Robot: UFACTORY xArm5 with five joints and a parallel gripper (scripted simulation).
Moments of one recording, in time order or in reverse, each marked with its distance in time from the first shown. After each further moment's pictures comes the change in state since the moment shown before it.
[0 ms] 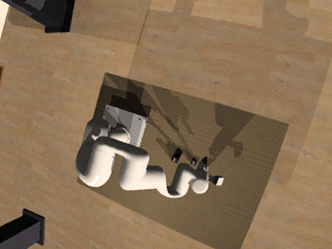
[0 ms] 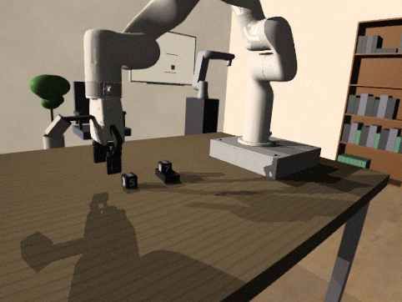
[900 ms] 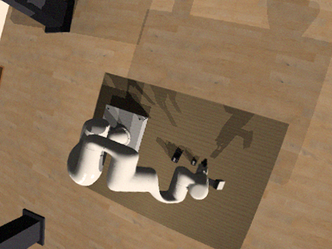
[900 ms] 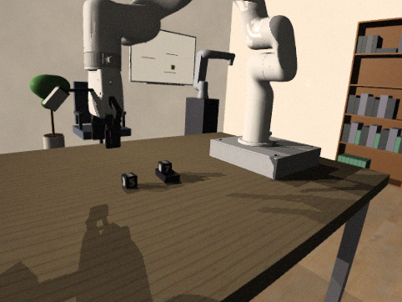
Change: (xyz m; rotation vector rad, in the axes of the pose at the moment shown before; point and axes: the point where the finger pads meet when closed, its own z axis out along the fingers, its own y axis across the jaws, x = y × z) arm 0.000 0.001 -0.057 0.000 0.002 -0.009
